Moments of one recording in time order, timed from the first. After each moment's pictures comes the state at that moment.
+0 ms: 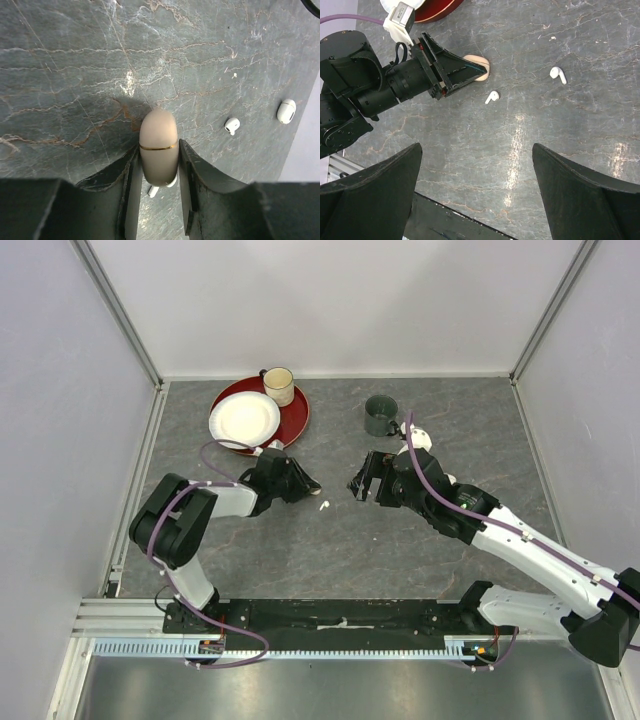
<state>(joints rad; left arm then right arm) -0.49 1.74 0.73 0.32 0.15 -0.98 0.82 1.08 0.99 -0.49 0.24 0.79</state>
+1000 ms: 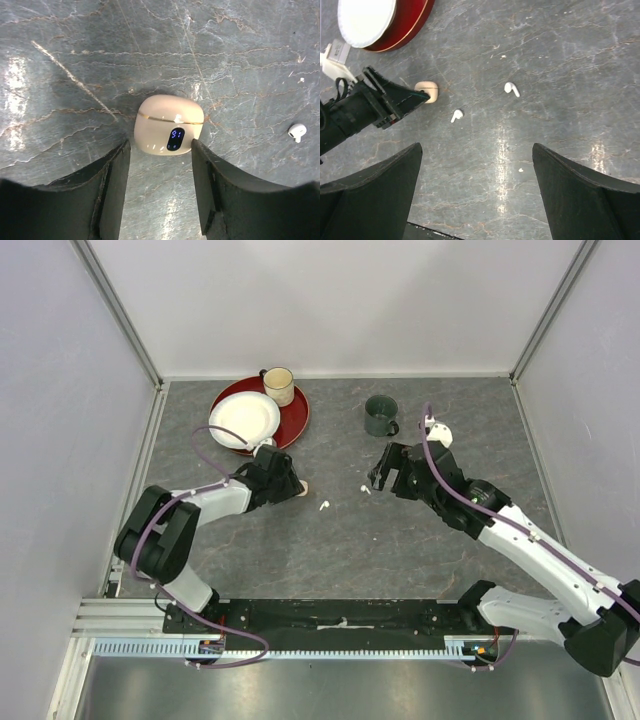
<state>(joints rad) -0.49 1.62 0.79 -0.02 -0.07 -0.78 0.71 1.06 0.99 -0.54 0.28 0.76</state>
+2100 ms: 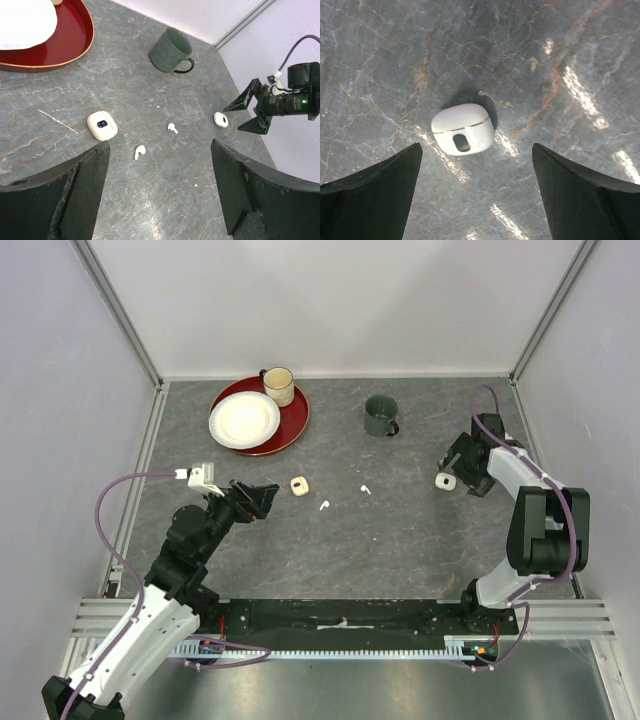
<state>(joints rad) -0.49 0.46 0.37 0.02 -0.05 -0.63 -0.07 1.60 1.02 -0.53 0.10 0.66</state>
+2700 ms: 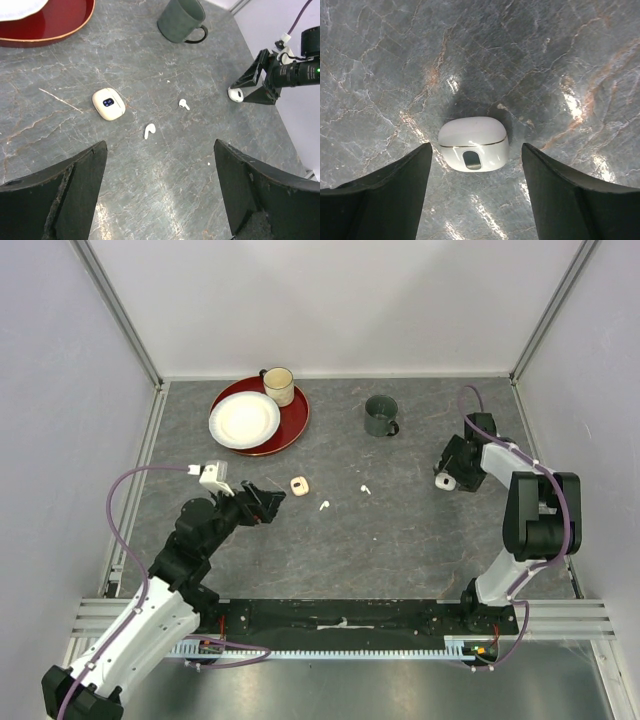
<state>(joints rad) -0.49 0.52 0.38 -0.05 0.00 -0.58 -0.06 1.71 1.05 -0.47 0.03 0.55</state>
